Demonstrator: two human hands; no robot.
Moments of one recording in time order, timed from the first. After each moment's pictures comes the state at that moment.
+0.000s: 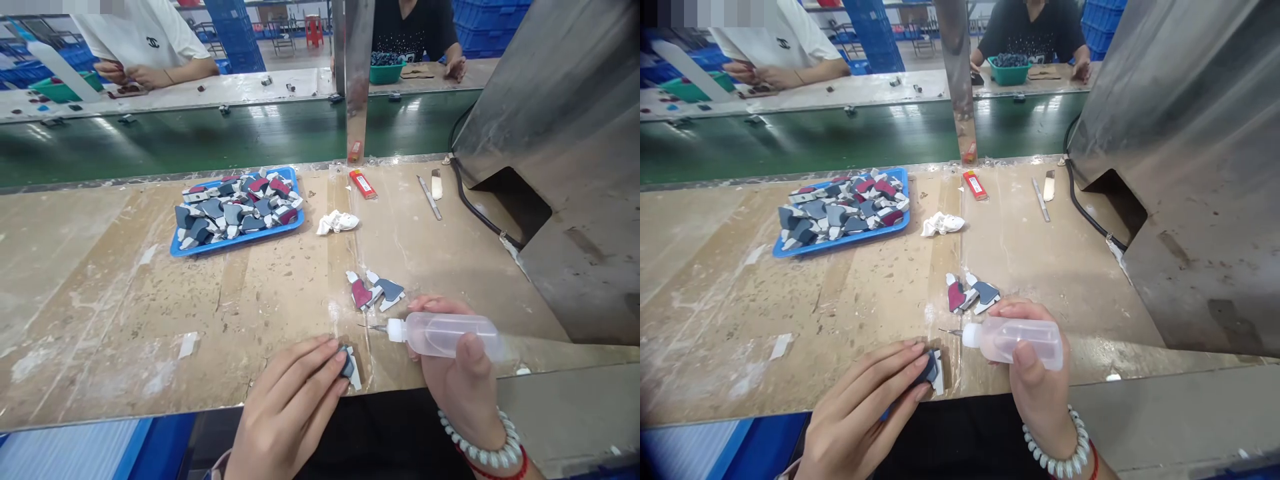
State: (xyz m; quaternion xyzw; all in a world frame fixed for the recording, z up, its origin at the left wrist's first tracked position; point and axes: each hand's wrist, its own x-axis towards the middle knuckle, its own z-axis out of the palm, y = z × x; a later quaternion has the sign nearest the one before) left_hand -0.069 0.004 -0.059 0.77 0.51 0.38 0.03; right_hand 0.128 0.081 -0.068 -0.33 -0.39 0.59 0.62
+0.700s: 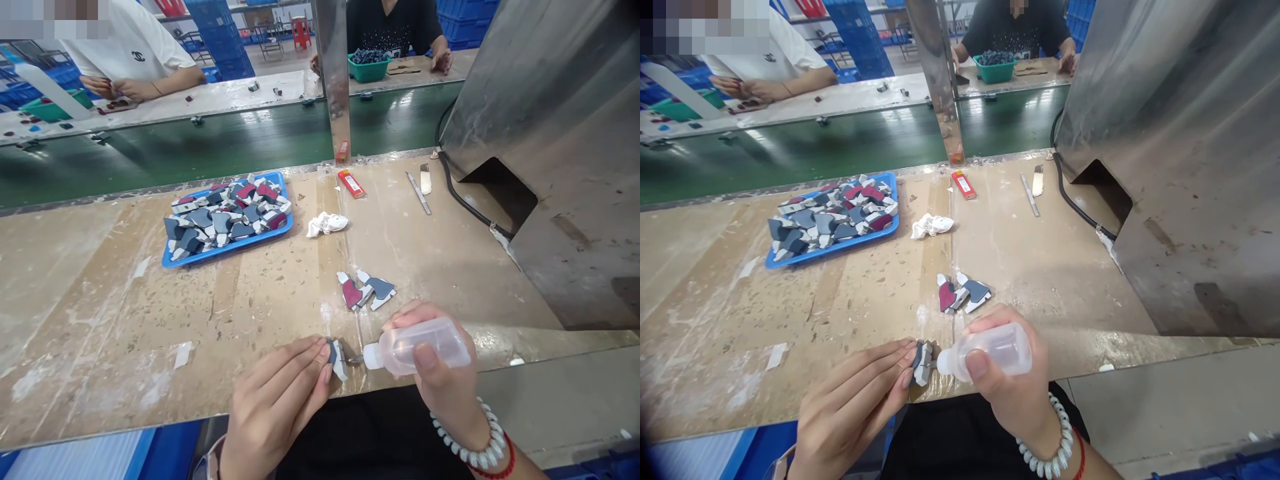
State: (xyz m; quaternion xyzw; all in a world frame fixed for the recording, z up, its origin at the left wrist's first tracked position) left_hand -0.078 0.018 -0.056 0.81 0.47 0.36 -0.01; right_hand 0.127 0.073 -0.073 -0.35 -0.47 0.57 0.58
